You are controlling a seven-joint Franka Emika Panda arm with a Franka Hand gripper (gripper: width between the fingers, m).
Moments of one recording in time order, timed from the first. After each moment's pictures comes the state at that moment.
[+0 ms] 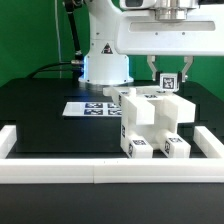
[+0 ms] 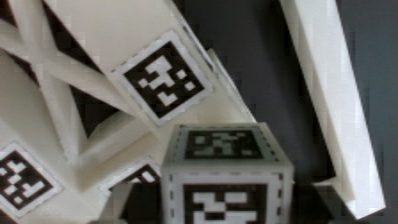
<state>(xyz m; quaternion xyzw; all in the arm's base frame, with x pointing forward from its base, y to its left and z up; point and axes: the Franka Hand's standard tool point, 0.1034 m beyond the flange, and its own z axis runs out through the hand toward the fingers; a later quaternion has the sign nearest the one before) 0.531 0.082 0.123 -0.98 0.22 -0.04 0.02</state>
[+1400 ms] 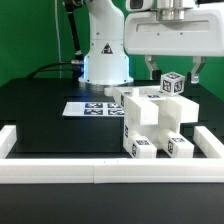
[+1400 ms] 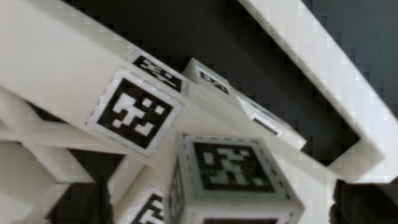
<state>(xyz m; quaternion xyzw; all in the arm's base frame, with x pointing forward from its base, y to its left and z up) 0.530 0.092 0.123 -0.95 0.29 -0.04 0.03</state>
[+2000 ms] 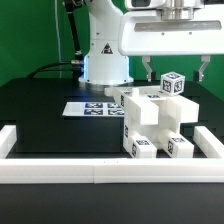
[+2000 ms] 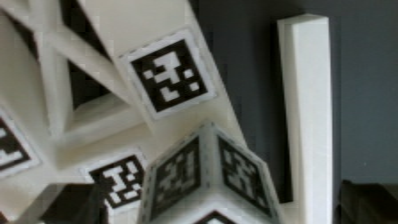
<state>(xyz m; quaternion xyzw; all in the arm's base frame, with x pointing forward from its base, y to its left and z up) 0.532 0.091 0.125 -1.00 0.05 -0.05 0.02</state>
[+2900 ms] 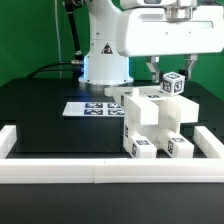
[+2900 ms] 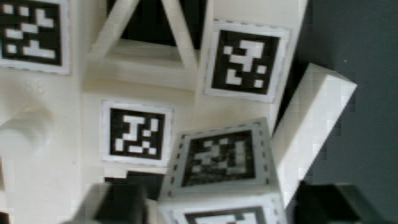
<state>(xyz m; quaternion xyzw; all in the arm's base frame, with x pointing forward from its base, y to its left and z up) 0.533 0.084 0.125 -0.98 -0.17 -0.05 0.01</state>
